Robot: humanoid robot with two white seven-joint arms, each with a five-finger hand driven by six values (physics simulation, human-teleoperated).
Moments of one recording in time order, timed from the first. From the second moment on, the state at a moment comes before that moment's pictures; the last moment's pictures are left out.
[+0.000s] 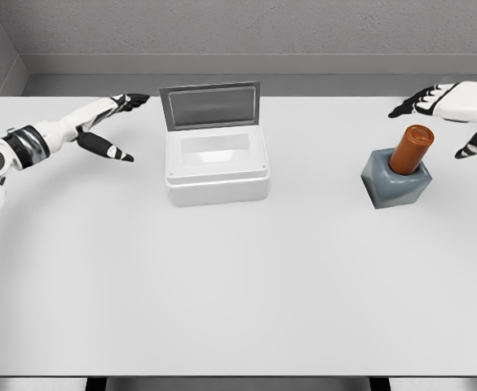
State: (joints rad) left arm -0.88 0.40 -0.53 -0.48 0.06 -0.61 -0.61; right arm -1.06 -1.11 1.07 -1.33 0.08 -0.61 0.47
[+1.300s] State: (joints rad) left arm -0.88 0.40 -0.51 -0.47 0.06 -0.61 -0.61; right arm -1.22 -0.96 1.30 -1.15 0.11 -0.61 0.50
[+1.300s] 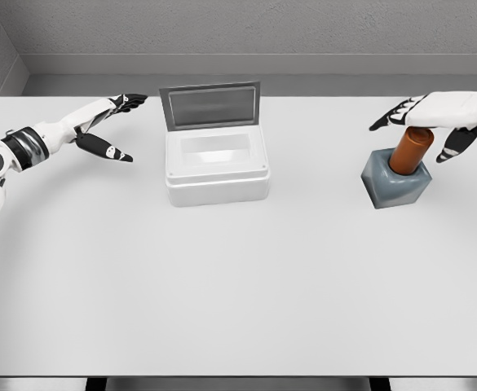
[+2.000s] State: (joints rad) left arm -0.87 0.40 -0.51 -0.47 0.06 -0.61 -0.61; right arm -1.22 -0.96 1.30 -1.15 0.11 -0.61 0.52
